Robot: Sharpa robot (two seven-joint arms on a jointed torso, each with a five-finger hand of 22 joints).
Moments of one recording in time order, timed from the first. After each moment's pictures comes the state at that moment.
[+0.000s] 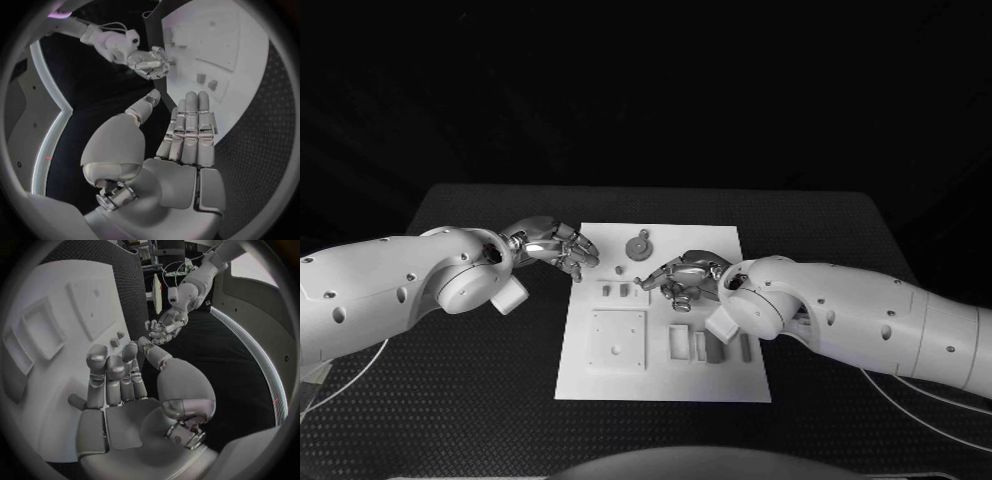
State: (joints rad) left arm 1.31 -0.89 -0.24 1.43 -0.47 -0.03 0.04; left_hand 1.06 -0.08 0.47 -0.26 0.06 0.77 0.17 0.30 0.51 1.10 0.13 0.06 0.33 1.14 0.03 0.42 0.90 0.01 1.08 -0.07 0.07 0.94; right arm 1.07 -0.65 -0.04 1.46 -0.47 -0.23 -0.20; right_hand 0.98 0.05 0.60 -0.29 0.05 1.05 0.06 0.24 0.79 1.13 -0.03 0.96 0.77 1.18 -0.13 1.37 0.94 0.19 1.21 -0.05 1.03 1.31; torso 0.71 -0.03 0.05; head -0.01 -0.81
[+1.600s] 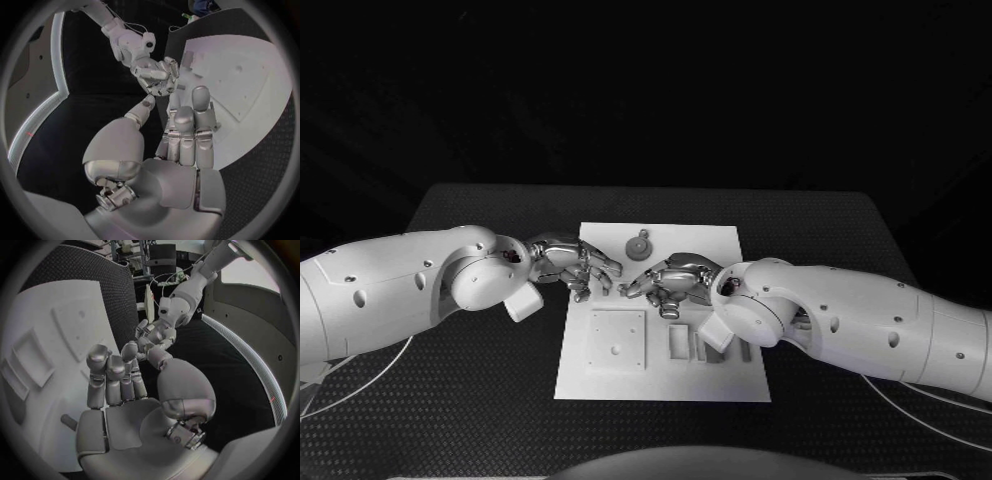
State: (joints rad) left arm 1.31 -0.83 -0.24 1.43 -0.29 0.15 -0.10; left_hand 0.98 -0.05 0.38 -0.22 0.05 0.83 0.14 0.30 0.46 1.28 0.03 0.14 0.38 1.37 -0.08 0.99 1.23 0.02 1.38 -0.18 0.42 1.26; right arm 1.07 -0.66 -0.03 1.55 -0.48 -0.19 -0.17; right_hand 0.98 0.04 0.60 -0.29 0.05 1.05 0.06 0.24 0.79 1.13 -0.03 0.96 0.77 1.18 -0.13 1.37 0.94 0.19 1.21 -0.05 1.03 1.31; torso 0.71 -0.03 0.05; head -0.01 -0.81
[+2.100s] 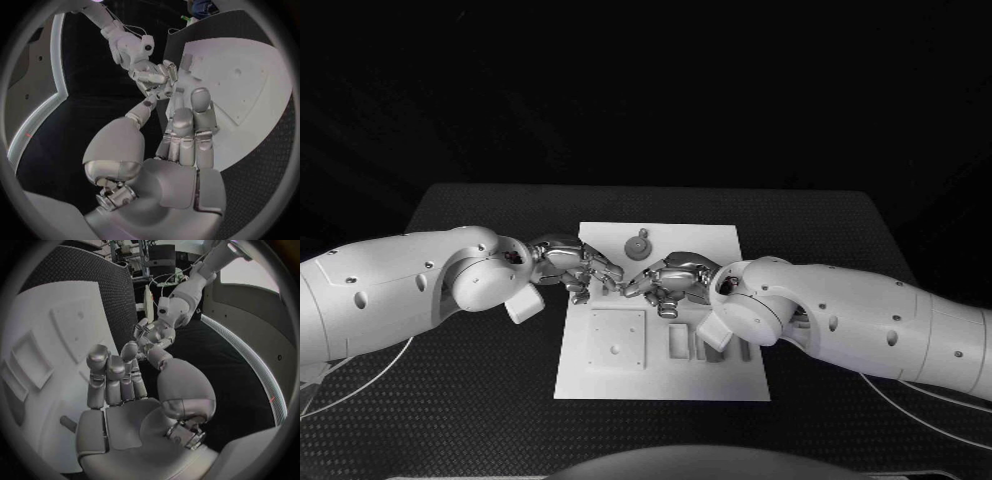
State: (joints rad) left arm 1.31 -0.83 -0.24 1.43 -0.30 0.16 -0.11; left_hand 1.00 -0.05 0.41 -0.24 0.05 0.86 0.15 0.32 0.47 1.16 0.08 0.06 0.36 1.40 -0.04 1.03 1.15 0.06 1.41 -0.15 0.44 1.29; right arm 1.07 -0.66 -0.03 1.55 -0.48 -0.19 -0.17; right_hand 0.98 0.04 0.60 -0.29 0.05 1.05 0.06 0.24 0.79 1.13 -0.03 0.96 0.77 1.18 -0.13 1.37 0.94 0.19 1.21 -0.05 1.03 1.31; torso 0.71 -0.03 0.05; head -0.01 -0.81
